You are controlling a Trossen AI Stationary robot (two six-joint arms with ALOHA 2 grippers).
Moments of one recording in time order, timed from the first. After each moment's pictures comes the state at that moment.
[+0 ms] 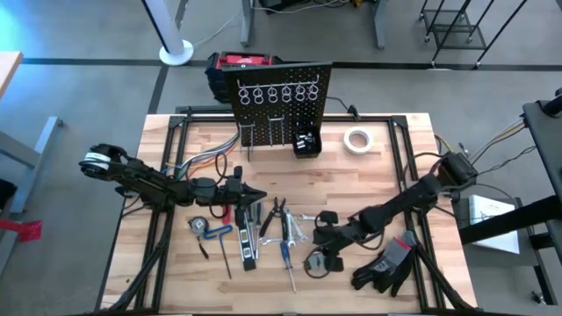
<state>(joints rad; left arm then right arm) -0.14 1.40 0.31 1.01 -0.23 -0.14 0.48 1.68 0.85 -0.10 0.13 0.41</state>
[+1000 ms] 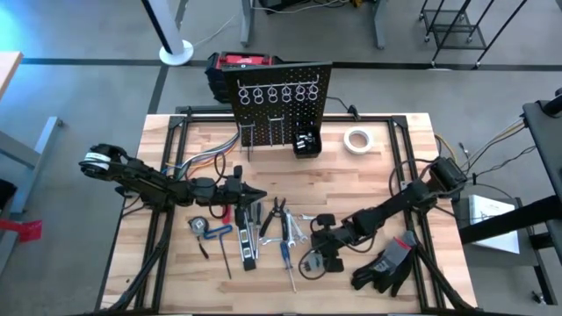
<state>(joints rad) -0.14 1.40 0.31 1.03 -0.23 -0.11 0.46 1.79 0.86 -0.07 0.06 0.33</state>
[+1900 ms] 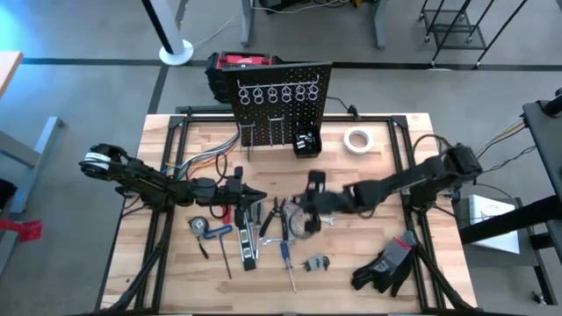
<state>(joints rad) -0.14 1.40 0.31 1.01 -0.21 -0.14 0.22 1.59 0.97 -0.04 0.42 -0.06</state>
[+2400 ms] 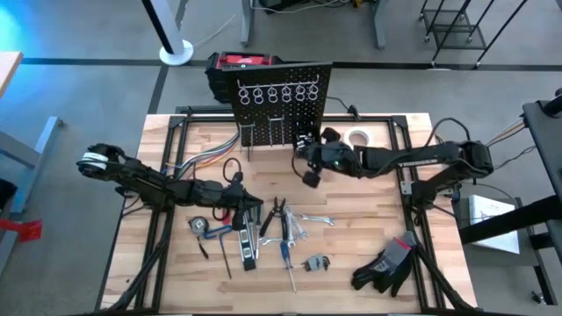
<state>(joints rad) -0.14 1.38 0.31 0.75 -0.16 -0.19 -0.09 1.46 0.97 -0.07 0.42 -0.05</state>
